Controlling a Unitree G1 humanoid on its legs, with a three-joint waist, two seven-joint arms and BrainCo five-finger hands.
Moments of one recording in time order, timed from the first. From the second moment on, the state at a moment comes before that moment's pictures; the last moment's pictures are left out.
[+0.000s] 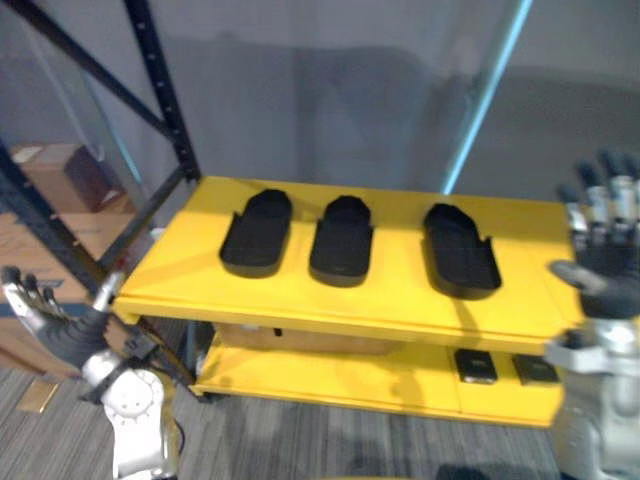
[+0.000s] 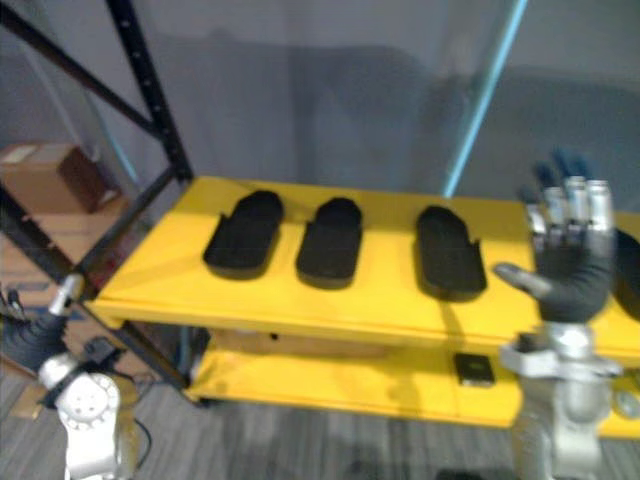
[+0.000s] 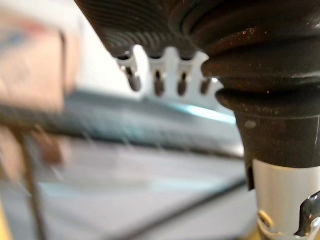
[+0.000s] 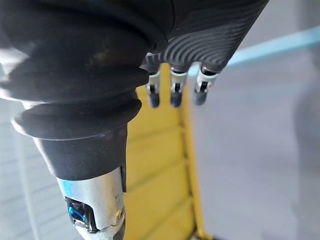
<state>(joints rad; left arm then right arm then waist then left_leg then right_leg) 0.17 0.10 0.28 -0.13 -0.03 -0.27 0.70 0.03 -0.29 -0.17 -0.40 0.55 -0.28 0.10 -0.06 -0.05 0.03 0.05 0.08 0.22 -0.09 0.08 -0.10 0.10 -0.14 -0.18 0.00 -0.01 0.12</state>
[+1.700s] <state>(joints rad) 0.30 0.07 0.09 0.66 0.06 -0.41 0.50 -0.50 0.04 0.19 0.57 0.22 -0.16 -0.67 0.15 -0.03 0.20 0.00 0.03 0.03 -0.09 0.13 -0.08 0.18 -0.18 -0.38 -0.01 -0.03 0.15</state>
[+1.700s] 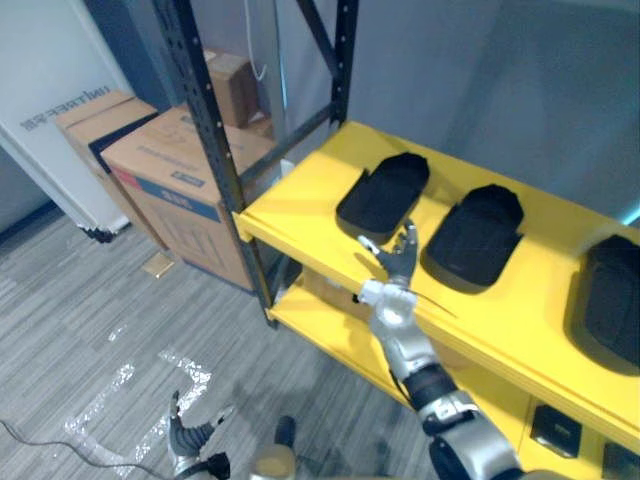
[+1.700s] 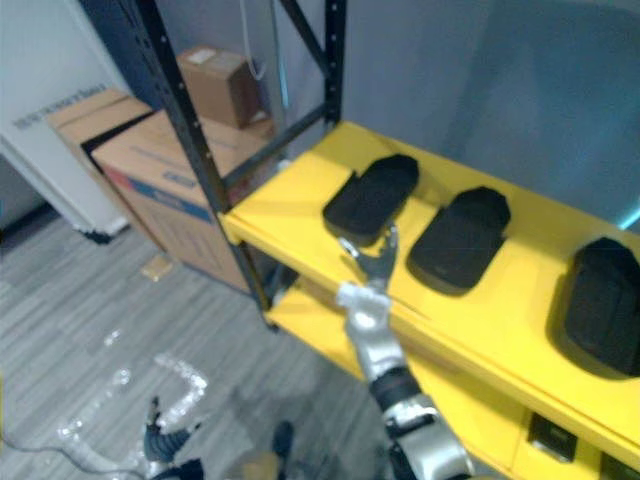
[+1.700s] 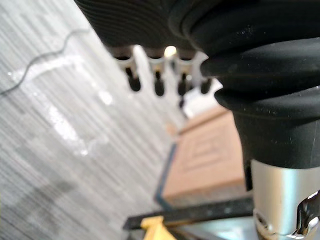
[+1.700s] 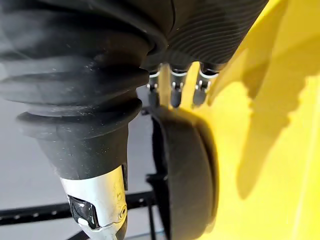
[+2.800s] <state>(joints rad) 0.29 0.05 0.04 0.69 0.05 -0.44 0.51 -0.52 0.05 0.12 0.58 0.22 -0.18 -0.80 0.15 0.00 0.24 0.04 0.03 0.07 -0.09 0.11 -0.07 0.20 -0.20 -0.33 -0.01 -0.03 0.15</state>
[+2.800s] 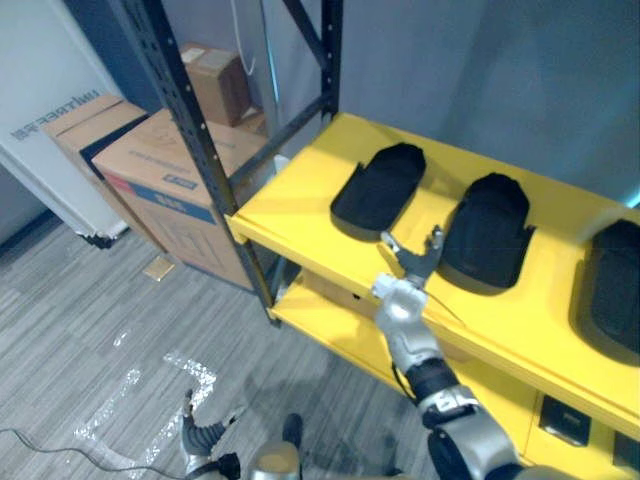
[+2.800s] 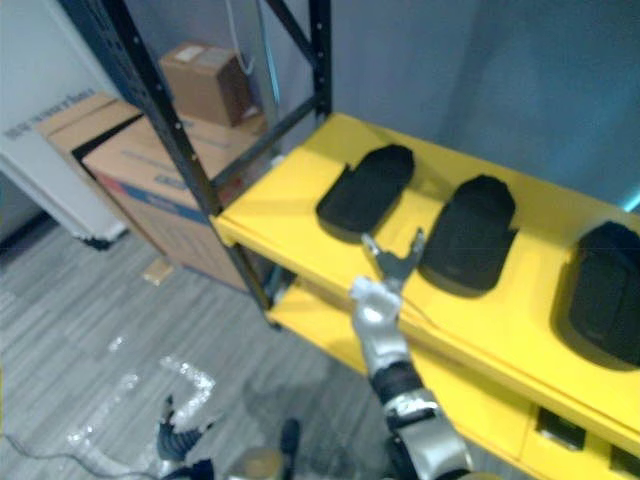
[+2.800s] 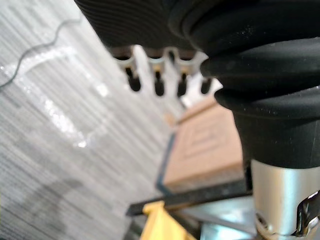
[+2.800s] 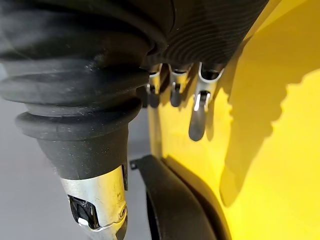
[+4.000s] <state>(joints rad) 0.26 0.06 0.03 0.72 0.05 -0.43 0.49 0.06 -0.20 -0.05 -0.31 0.36 -0.26 -0.20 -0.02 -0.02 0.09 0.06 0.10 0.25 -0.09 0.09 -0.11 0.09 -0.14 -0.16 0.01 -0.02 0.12</state>
